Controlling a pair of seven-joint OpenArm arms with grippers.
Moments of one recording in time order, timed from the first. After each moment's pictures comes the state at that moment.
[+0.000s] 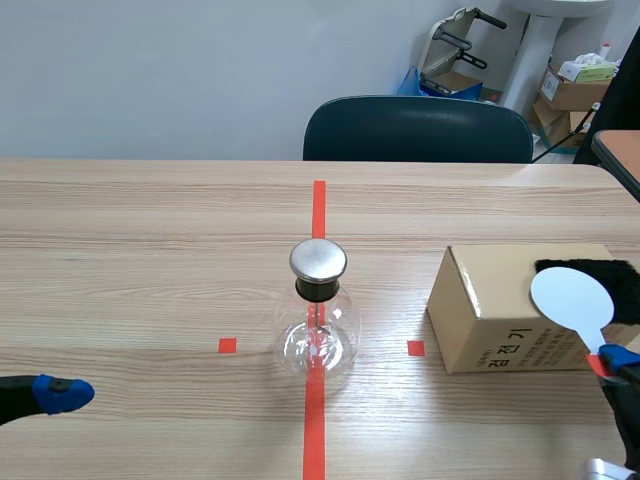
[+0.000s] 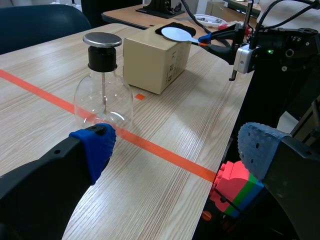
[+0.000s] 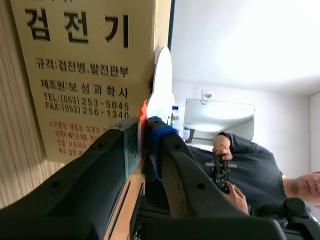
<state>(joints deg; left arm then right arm) 31.9 -65.4 36.9 91.5 -17.0 -18.6 -61.1 -31.7 12.4 21.6 71.5 -70.7 -38.7 42.6</state>
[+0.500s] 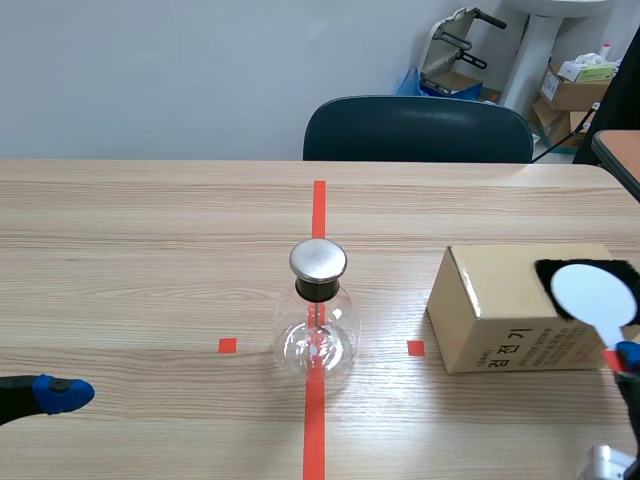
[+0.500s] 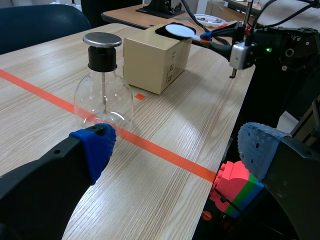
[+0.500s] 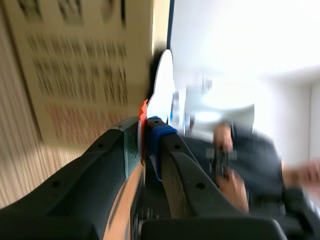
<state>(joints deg) 31.9 -65.4 36.9 91.5 -17.0 -18.6 -61.1 -31.7 12.4 21.8 71.5 -70.8 -38.6 44.2</state>
